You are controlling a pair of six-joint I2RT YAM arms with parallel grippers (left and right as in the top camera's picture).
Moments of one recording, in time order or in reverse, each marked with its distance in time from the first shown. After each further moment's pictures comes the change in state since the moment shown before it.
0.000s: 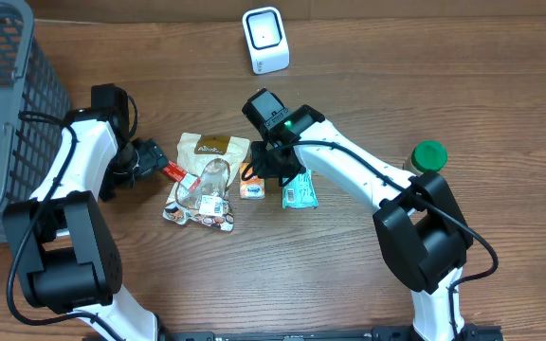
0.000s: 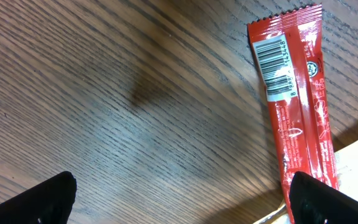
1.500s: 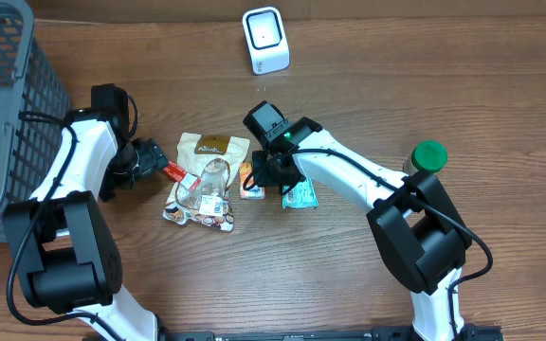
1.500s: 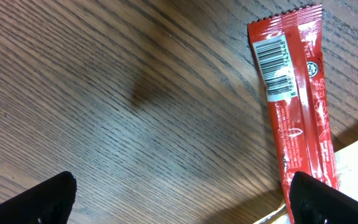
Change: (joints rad) left arm 0.000 0.000 0.000 0.000 0.000 0.000; right arm 0.012 0.000 -0.098 0.105 -0.007 0.000
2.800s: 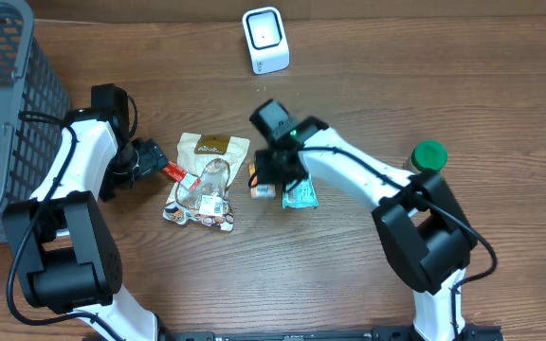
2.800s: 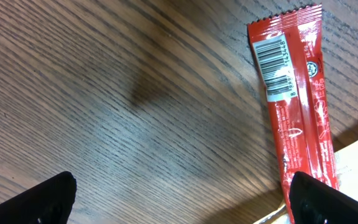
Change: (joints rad) left arm 0.000 0.000 0.000 0.000 0.000 0.000; right arm -0.030 -0.019 -0.006 0.006 -0.039 -0.042
